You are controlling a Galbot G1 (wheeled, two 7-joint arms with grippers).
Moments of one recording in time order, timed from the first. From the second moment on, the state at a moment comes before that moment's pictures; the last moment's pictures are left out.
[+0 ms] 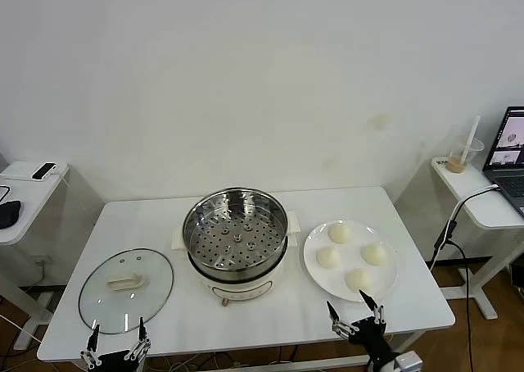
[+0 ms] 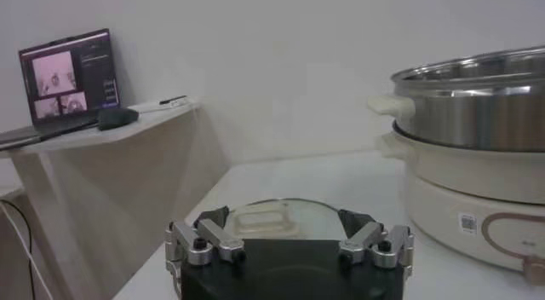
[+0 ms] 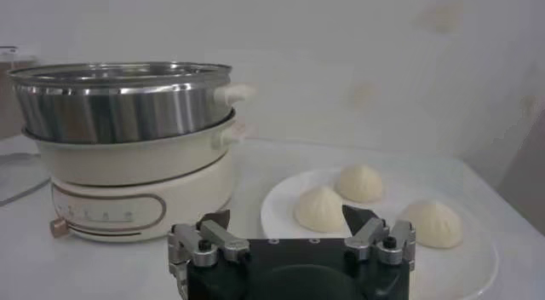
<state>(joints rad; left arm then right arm) 1.91 -1.48 -0.64 -2.10 -0.02 -0.07 -0.27 -1.70 1.28 0.56 2.03 0.19 -0.05 -0.16</state>
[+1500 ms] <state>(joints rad) 1.86 -1.49 -0.68 -2.15 0.18 0.03 -0.16 -0.43 0.83 -0.02 1.33 -0.46 -0.11 -0.97</state>
